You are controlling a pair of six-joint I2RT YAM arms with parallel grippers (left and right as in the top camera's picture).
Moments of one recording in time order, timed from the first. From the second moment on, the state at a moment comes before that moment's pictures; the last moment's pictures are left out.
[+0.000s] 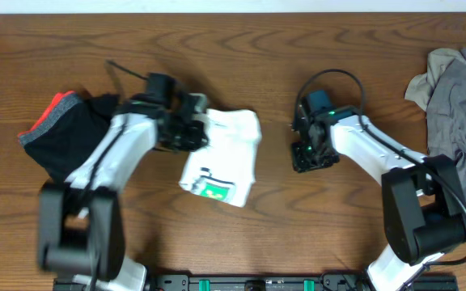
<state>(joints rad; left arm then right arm) -0.14 1.70 1.12 -0.73 0.50 0.02 0.33 1.84 1.10 -0.80 -0.16 0.13</state>
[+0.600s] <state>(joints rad) 0.28 1.43 1.12 -0.77 0.25 0.05 0.28 1.80 1.10 -0.86 -0.15 0.12</state>
